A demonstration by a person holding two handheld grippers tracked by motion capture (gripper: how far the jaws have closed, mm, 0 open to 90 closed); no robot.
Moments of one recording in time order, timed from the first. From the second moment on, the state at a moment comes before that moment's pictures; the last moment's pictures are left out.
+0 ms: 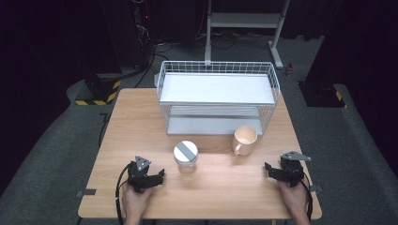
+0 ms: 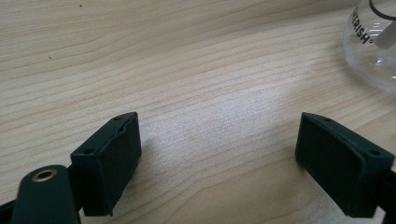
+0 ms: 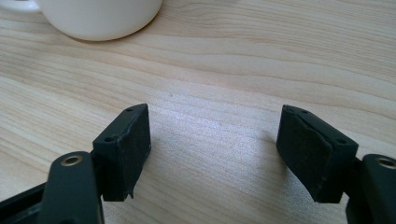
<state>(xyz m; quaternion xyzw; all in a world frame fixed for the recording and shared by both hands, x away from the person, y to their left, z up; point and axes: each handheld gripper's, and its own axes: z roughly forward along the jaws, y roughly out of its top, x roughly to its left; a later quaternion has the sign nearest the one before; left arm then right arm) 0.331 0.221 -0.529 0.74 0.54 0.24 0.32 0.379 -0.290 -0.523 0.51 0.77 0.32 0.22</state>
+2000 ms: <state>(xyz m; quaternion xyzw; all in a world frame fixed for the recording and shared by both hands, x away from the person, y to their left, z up) 0.308 0.195 -0.518 0.74 0.52 0.22 0.36 0.379 -0.290 -0.523 0.51 0.77 0.32 0.22</state>
